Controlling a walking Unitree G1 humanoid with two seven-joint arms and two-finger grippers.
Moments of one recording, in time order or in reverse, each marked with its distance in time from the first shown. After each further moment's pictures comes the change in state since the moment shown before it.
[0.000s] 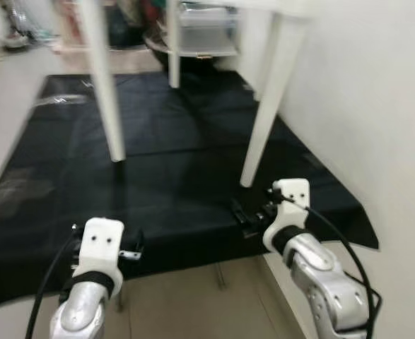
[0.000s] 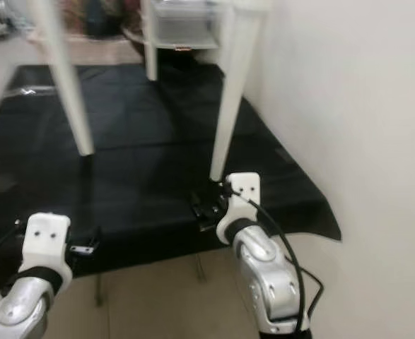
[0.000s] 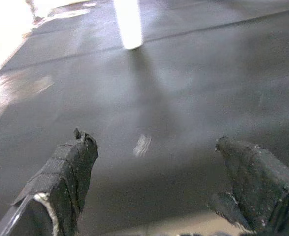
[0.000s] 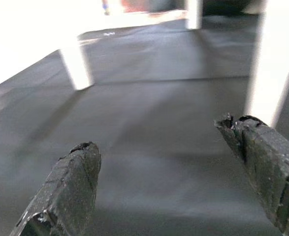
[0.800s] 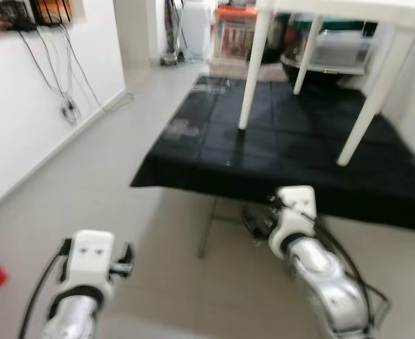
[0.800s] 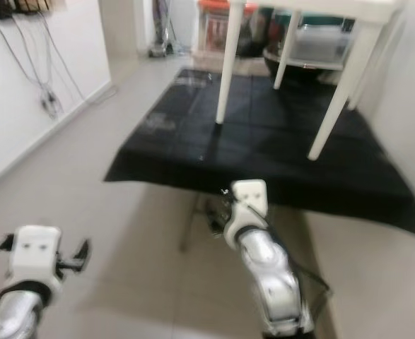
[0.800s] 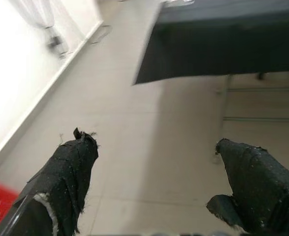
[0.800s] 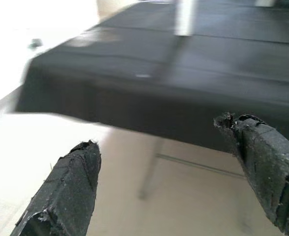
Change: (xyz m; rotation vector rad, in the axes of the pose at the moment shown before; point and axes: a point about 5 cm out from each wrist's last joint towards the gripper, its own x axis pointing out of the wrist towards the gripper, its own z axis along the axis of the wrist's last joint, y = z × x) left arm -0.007 0.015 -0.008 0.026 0.054 0.070; right arm 0.003 -0.007 -0.018 -0.102 0.073 -0.140
